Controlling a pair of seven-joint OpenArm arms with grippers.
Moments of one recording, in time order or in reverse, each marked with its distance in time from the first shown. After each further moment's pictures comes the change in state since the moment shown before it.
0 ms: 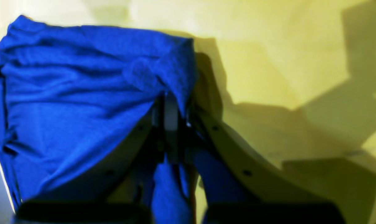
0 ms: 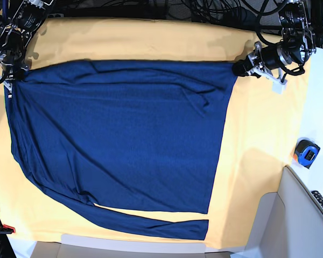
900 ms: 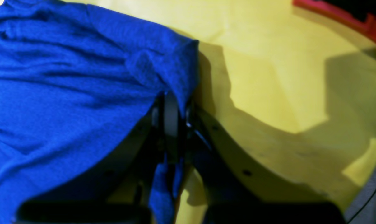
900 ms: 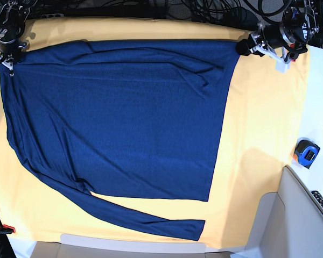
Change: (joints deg) left arm 12.0 0.1 -2.3 6.4 -0.5 0.0 -1.2; right arm -13.0 1.5 0.0 1.7 0.7 7.5 2.8
